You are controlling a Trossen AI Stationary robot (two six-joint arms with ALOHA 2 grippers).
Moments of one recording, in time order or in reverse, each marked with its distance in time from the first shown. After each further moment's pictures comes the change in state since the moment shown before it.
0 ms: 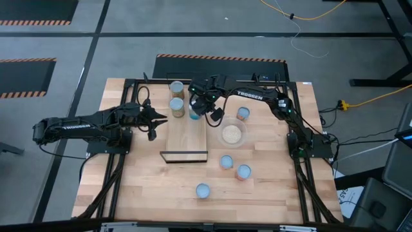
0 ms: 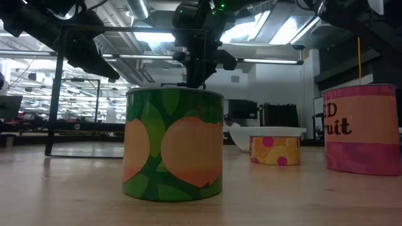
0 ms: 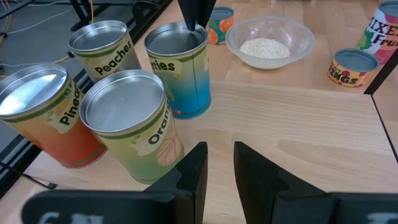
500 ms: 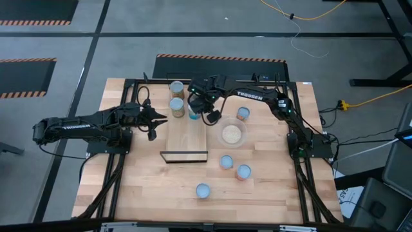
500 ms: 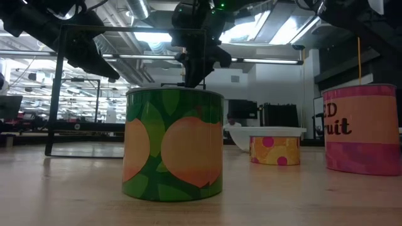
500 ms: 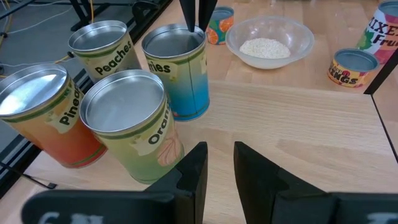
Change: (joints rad) left arm 0.000 0.000 0.000 0.000 0.000 0.000; right arm 0.005 0.000 0.000 0.017 -0.008 0.200
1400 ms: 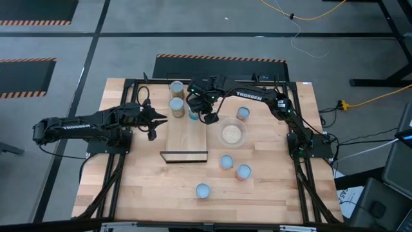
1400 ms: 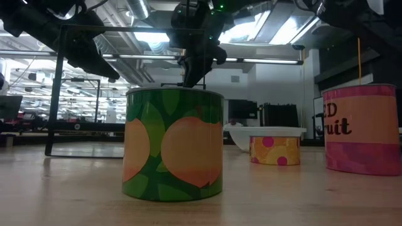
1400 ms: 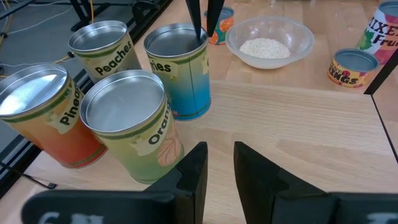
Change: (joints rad) left arm 0.000 0.000 0.000 0.000 0.000 0.000; right arm 0.002 0.011 0.000 0.010 -0.054 0.164
